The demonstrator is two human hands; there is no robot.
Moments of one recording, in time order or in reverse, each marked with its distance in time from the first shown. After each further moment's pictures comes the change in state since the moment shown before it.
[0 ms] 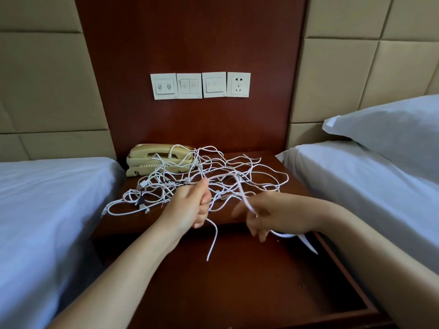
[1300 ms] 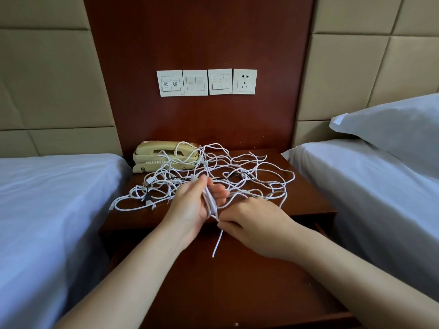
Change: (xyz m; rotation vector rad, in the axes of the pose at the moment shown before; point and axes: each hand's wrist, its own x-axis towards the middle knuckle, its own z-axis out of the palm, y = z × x) left_hand -0.003 0.008 0.012 -0.641 0.145 -0.080; right_hand 0.020 -0.034 0.048 -0.496 0.391 -0.142
